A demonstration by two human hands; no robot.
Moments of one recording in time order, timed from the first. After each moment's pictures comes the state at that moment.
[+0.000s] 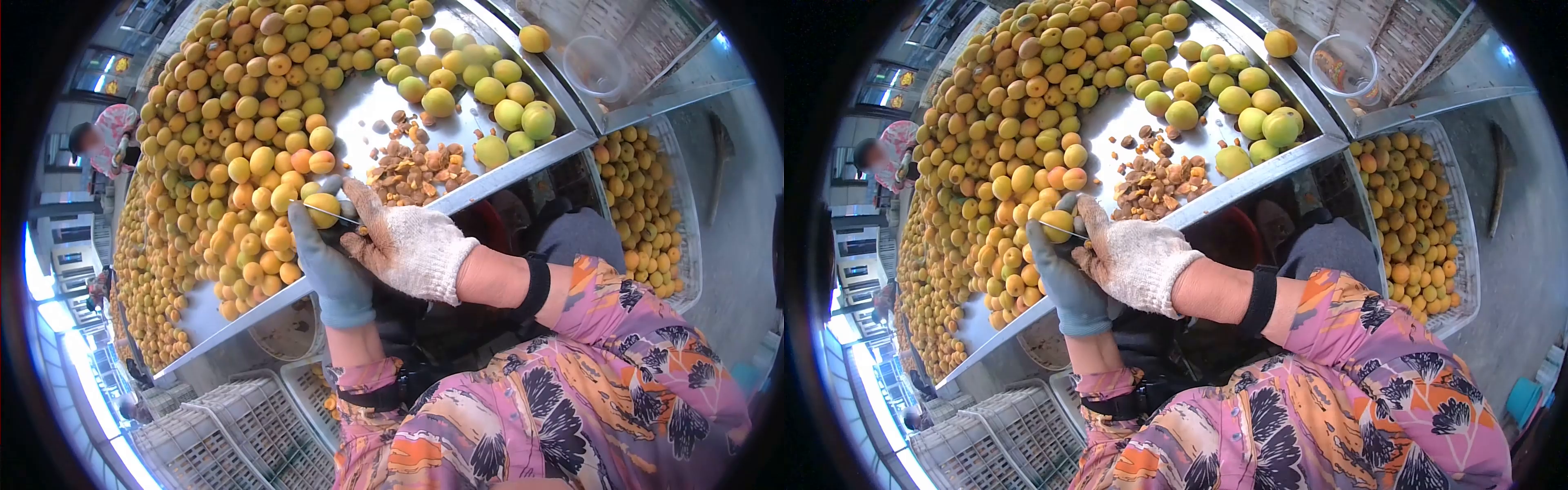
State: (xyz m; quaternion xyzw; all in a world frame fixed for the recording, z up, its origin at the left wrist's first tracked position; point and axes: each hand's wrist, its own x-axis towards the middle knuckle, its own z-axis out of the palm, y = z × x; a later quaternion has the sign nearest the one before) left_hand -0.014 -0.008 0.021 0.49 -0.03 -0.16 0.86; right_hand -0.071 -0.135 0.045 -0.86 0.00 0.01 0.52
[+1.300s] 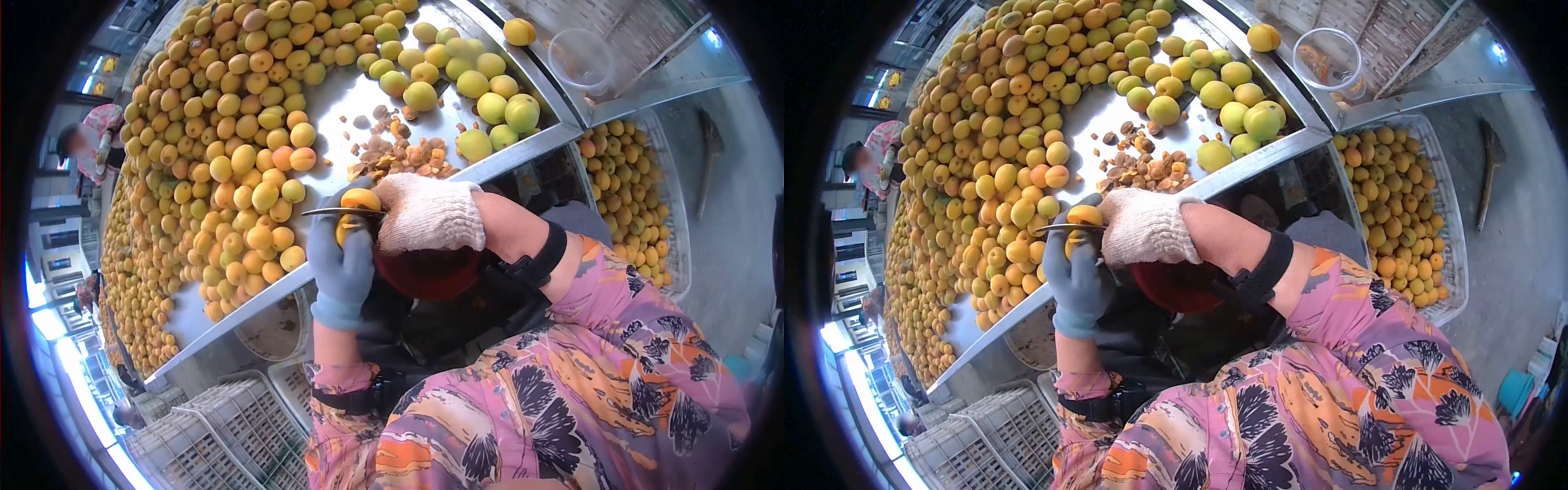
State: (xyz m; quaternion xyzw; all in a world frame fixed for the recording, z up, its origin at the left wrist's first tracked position) left_hand -0.030 -0.012 0.022 0.80 -0.37 0.07 0.46; right_hand -0.053 -0.186 0.054 -0.77 -0.02 0.26 0.58
